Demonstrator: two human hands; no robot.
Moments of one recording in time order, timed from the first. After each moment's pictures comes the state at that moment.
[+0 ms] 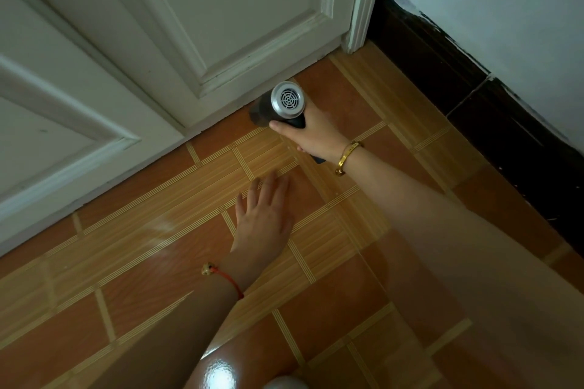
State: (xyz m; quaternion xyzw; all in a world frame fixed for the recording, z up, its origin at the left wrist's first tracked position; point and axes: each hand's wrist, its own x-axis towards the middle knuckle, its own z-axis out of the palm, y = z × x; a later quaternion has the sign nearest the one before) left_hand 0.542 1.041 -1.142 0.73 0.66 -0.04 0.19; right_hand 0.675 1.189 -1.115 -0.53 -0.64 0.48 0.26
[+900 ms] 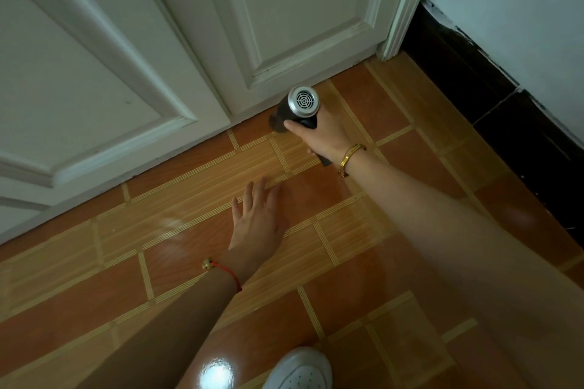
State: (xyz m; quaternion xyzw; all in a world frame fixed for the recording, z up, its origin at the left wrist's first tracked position) left_hand 0.488 1.001 -1.132 0.67 0.71 -0.05 0.20; right_hand 0.625 1.164 -1.102 -0.56 -0.62 0.48 0.26
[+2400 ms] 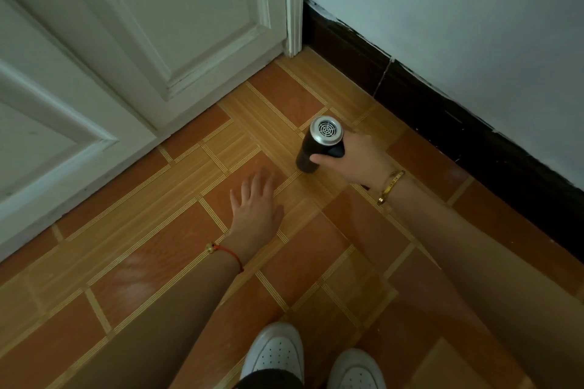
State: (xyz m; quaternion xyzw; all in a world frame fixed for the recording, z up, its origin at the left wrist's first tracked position) left_hand 0.571 1.006 -1.131 0.76 0.61 -0.04 0.21; right_hand 0.792 1.054 -1.074 -0.70 -0.63 0.31 0.13
